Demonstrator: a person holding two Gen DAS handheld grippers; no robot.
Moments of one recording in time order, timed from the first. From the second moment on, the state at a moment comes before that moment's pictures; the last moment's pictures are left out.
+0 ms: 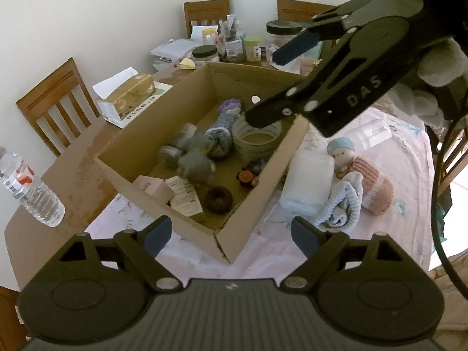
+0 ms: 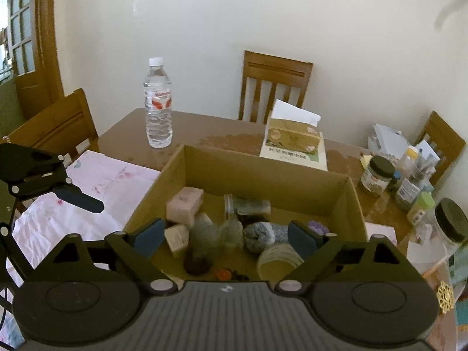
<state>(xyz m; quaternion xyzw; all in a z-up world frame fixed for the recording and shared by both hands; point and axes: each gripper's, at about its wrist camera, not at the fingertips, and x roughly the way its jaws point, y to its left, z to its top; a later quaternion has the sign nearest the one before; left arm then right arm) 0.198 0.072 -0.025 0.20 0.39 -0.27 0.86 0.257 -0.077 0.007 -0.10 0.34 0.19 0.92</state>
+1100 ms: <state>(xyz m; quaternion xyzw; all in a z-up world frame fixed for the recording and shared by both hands) 0.164 0.009 -0.051 0.18 0.40 -0.35 0.83 0.143 -0.153 -0.041 0.00 0.38 0.02 0.93</state>
